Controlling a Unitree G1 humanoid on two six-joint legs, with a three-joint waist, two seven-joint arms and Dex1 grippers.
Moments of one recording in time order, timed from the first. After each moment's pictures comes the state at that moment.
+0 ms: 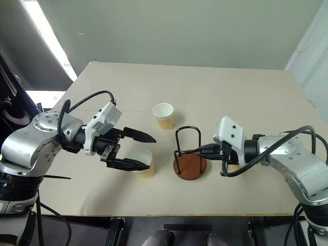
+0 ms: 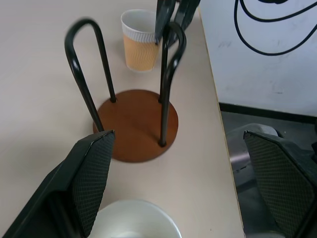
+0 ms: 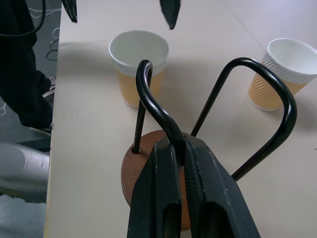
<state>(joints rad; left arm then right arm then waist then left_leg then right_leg) -0.66 0.92 -0.07 -0.22 -0.60 0.75 -1.40 -0.49 -0.85 0.07 -0.60 0.56 0.83 0.94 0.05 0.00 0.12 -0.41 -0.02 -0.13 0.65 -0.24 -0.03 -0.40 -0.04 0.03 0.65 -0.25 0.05</state>
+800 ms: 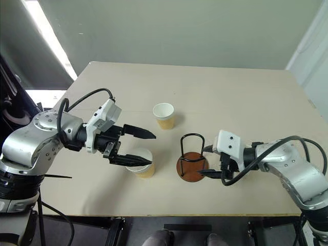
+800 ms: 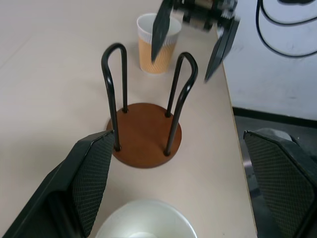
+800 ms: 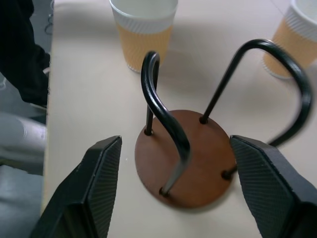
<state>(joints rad) -0.64 0.94 -0.05 -0.23 -0.60 0.73 -1.37 -0.42 -0.92 0.06 -0.60 0.54 0.79 0.98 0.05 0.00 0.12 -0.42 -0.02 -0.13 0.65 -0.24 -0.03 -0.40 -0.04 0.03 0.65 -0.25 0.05</state>
